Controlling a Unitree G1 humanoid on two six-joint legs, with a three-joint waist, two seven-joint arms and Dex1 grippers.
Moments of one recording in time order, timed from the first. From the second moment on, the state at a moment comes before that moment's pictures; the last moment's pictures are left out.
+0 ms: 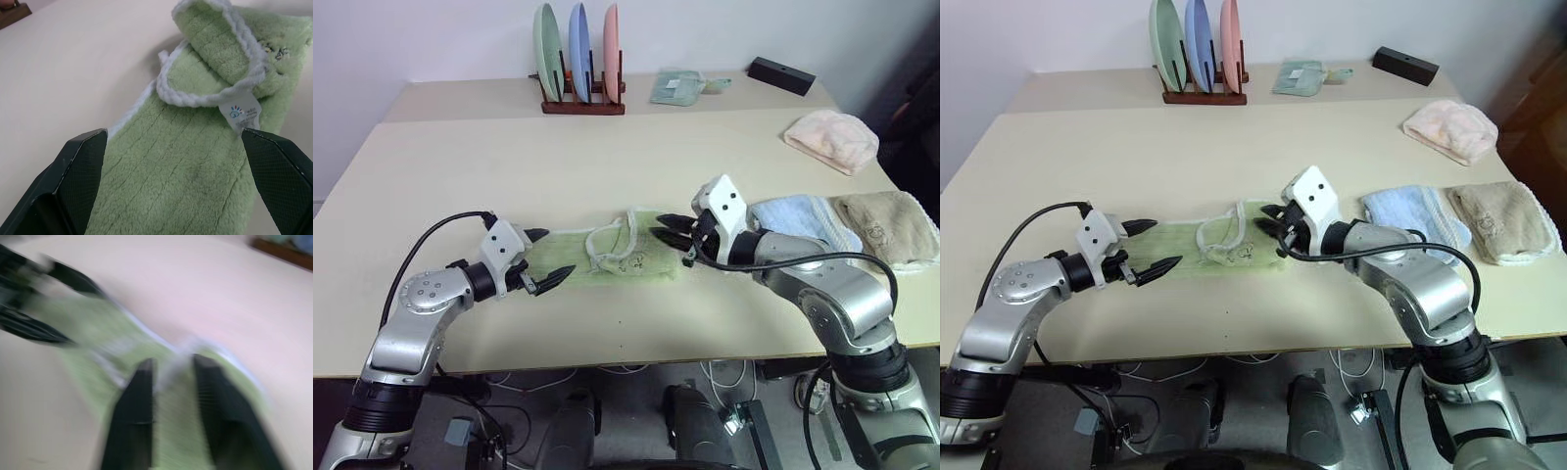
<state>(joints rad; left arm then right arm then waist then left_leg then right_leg) -0.16 0.67 0.05 -0.19 -0.30 0.29 -0.81 -0.49 -0.58 0.18 -0.39 0.44 0.80 0.49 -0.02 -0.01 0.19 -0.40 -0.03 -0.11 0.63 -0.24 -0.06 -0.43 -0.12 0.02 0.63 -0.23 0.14</state>
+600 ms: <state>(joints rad) -0.11 0.64 0.07 -0.23 -0.30 0.30 -0.77 -0.60 -0.25 0.39 0.09 0.15 0.50 0.55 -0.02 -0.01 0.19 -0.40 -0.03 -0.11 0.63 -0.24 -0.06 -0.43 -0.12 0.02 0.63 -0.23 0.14</state>
